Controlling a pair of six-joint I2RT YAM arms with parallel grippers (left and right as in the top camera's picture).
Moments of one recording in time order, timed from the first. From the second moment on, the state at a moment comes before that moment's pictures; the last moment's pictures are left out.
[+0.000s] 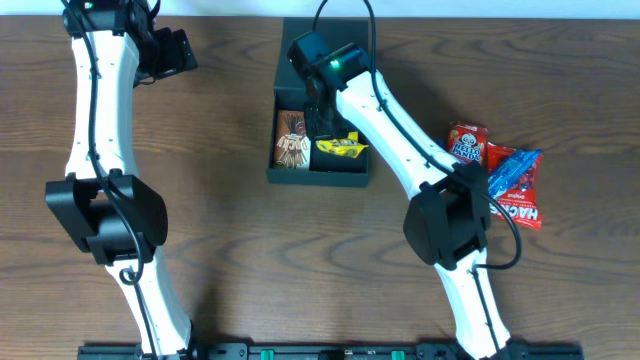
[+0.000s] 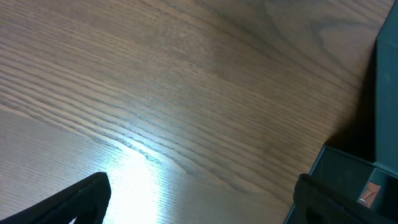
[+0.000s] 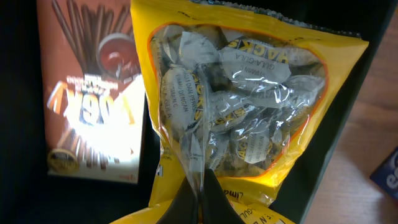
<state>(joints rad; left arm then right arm) 0.08 2.16 2.25 -1.29 -0.02 -0.27 0.58 2.34 2.24 -1.35 0.09 0.49</state>
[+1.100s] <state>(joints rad) 0.08 2.16 2.25 -1.28 -0.02 -0.27 0.56 2.40 2.22 -1.35 -0.04 0.33</state>
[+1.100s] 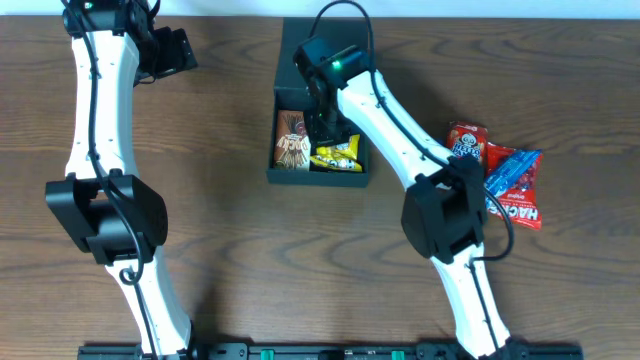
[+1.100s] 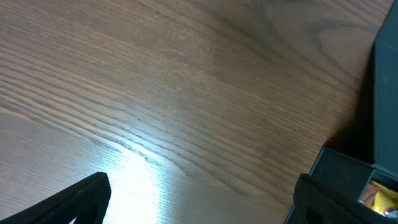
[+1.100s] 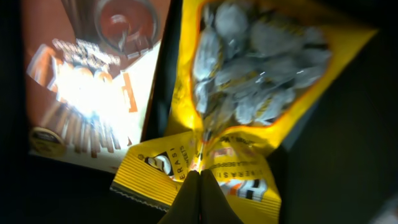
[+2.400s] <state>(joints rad) 0.08 2.16 2.25 -1.28 -0.02 -0.27 0.11 2.19 2.43 -1.58 0.22 0.25</state>
